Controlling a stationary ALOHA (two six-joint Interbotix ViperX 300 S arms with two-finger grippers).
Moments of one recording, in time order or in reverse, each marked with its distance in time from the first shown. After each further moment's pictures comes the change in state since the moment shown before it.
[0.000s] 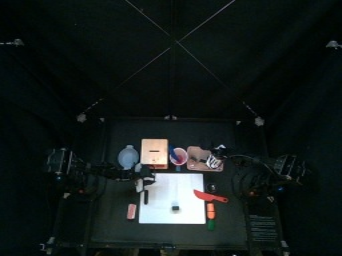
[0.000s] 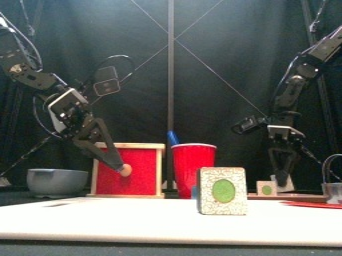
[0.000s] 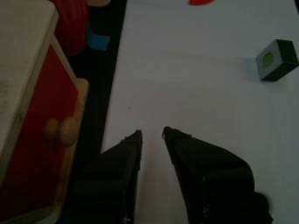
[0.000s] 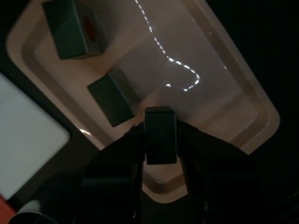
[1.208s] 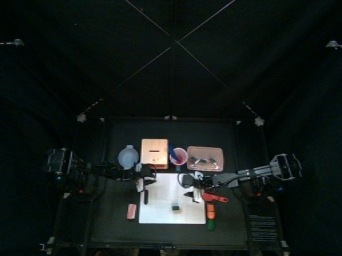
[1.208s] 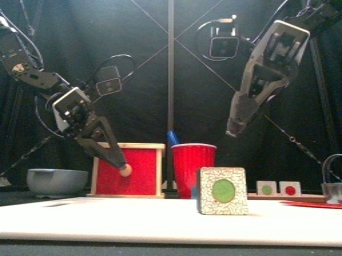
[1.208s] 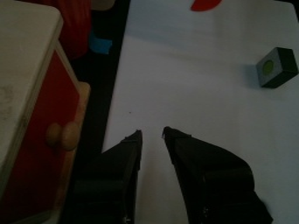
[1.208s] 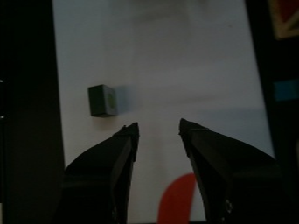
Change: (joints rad) left arm 0.002 0.003 -0.012 -0.017 0.000 0.000; right arm 0.692 0.055 -0.190 0.130 -0.301 0.000
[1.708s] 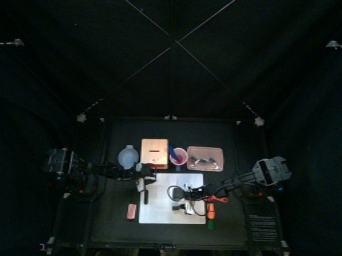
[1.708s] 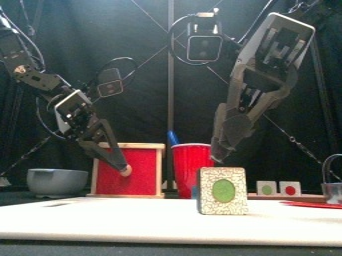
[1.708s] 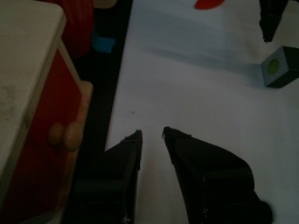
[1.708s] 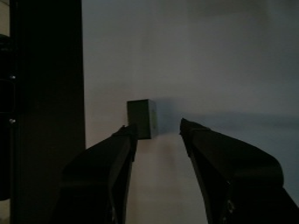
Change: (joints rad) left arm 0.006 0.011 -0.005 0.000 0.000 0.005; right arm 0.123 0.227 -0.129 0.038 -0.052 0.000
